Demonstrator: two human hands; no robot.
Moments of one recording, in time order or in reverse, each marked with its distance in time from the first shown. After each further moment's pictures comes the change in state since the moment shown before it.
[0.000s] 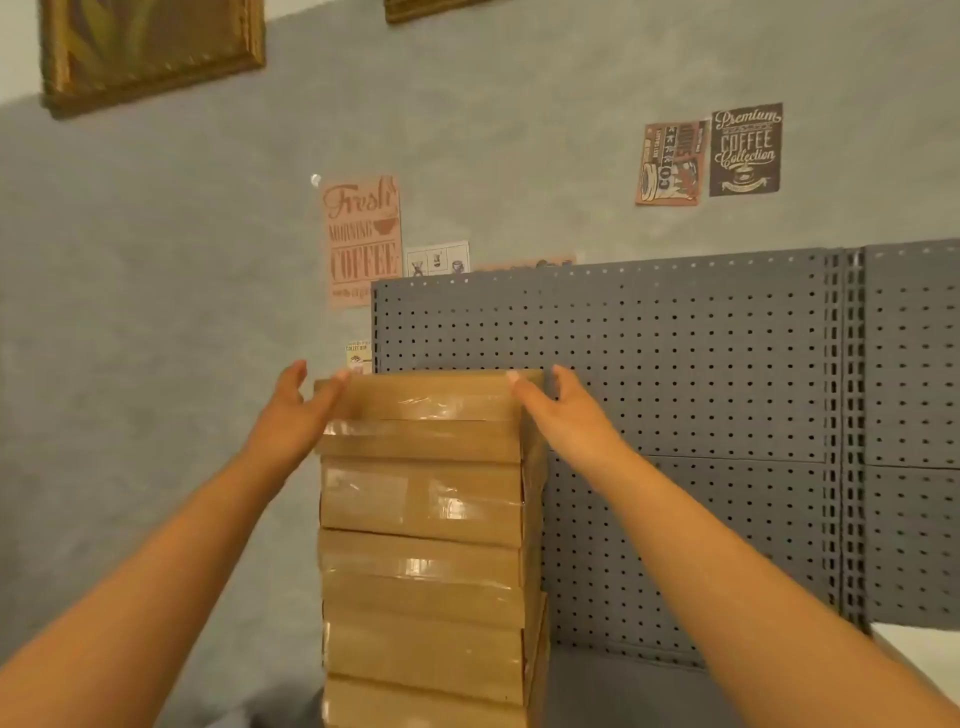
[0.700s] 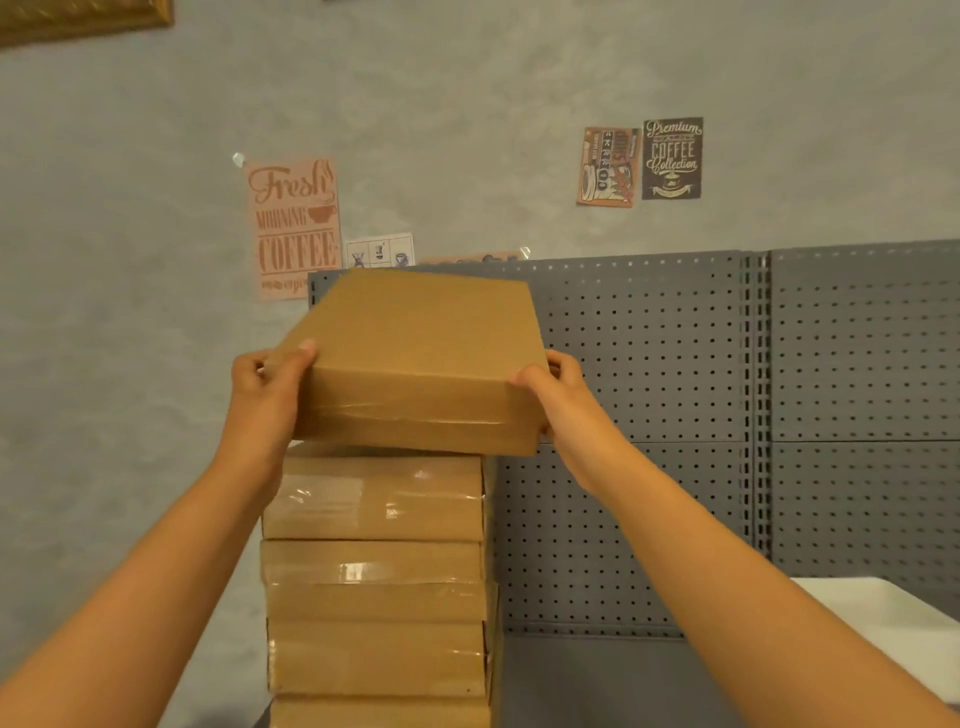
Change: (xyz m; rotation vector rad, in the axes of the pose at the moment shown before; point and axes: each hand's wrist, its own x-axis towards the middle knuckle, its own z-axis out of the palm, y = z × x) left_hand -0.010 0.023 0.025 -0.492 0.045 -0.006; right_hand -0.019 -0.005 -0.018 0.306 0.122 0.062
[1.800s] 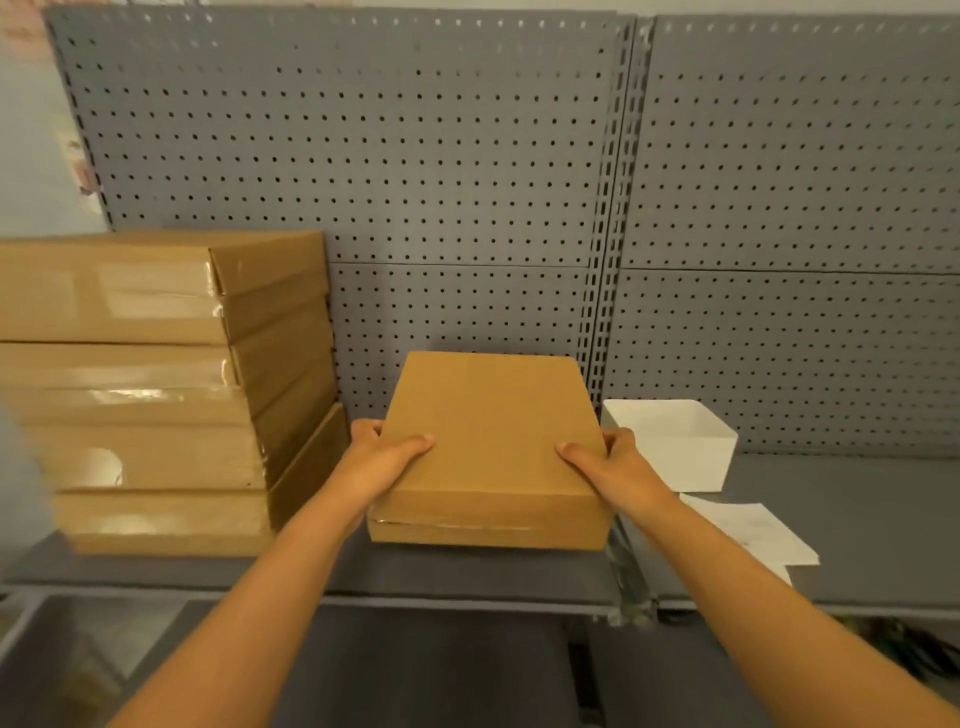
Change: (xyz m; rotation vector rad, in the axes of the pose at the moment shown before) left_hand -0.247 -0.148 0.212 0.375 -0.488 -0.646; right_hand -0.127 0.207 -0.269 -0.405 0.114 0.515
